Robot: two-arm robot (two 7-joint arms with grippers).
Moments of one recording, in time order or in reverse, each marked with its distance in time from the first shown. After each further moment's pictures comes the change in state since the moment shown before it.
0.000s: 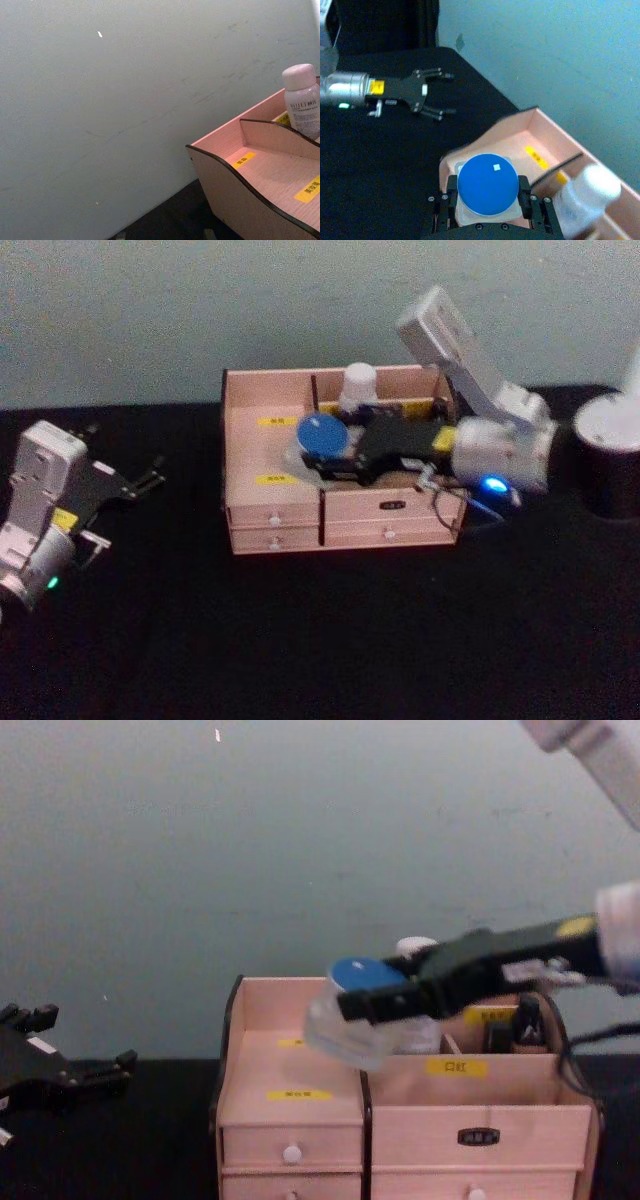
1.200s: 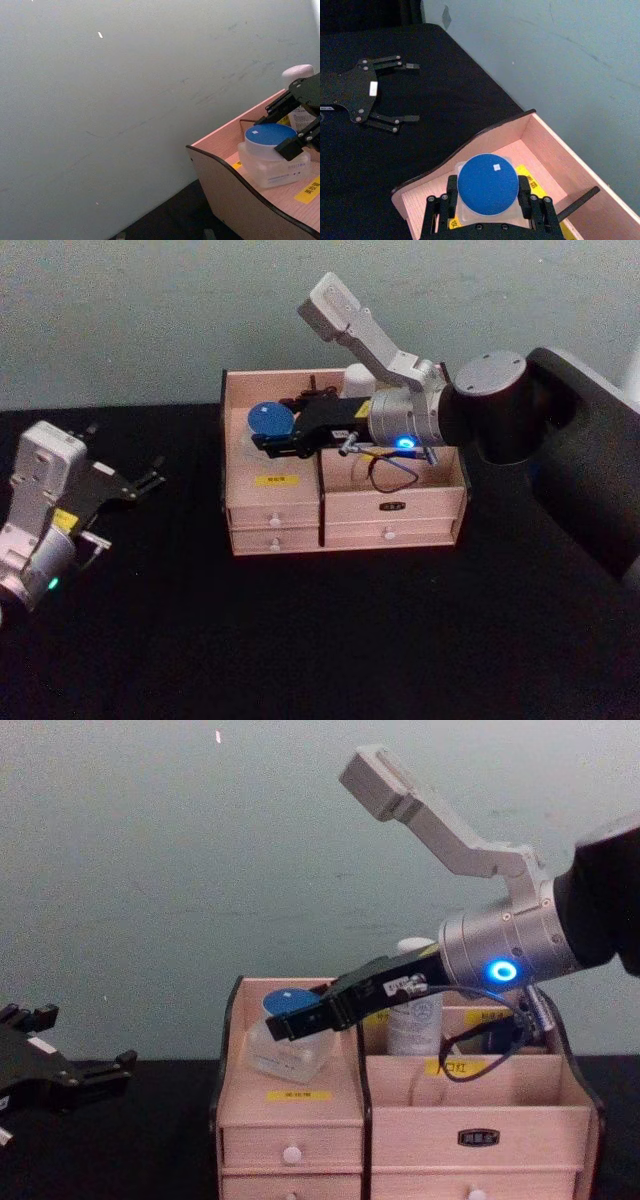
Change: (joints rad) left arm 0.000 0.000 0.000 0.000 0.000 0.000 0.000; right arm 0.281 -0.288 -0.118 0.531 -0.112 -0.053 0.051
